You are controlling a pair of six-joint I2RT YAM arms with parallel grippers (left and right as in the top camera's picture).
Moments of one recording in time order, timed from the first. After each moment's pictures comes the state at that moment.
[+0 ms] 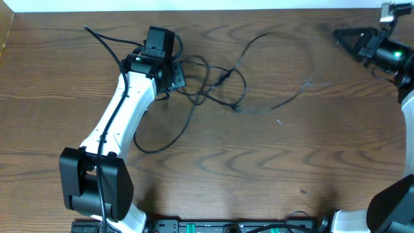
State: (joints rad) left arm -0.22 1.75 1.45 -0.85 -0.04 -0.45; right arm -0.32 1.60 1.39 -0.39 -1.18 0.60
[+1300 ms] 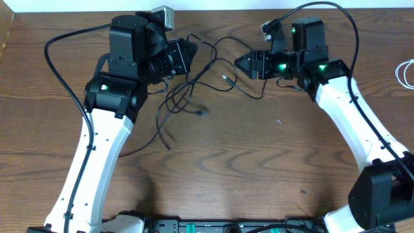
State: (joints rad) left arm -0.22 1.42 1.45 -0.58 0.44 -0.47; right arm 0.26 1.71 1.39 -0.42 -0.67 0.30
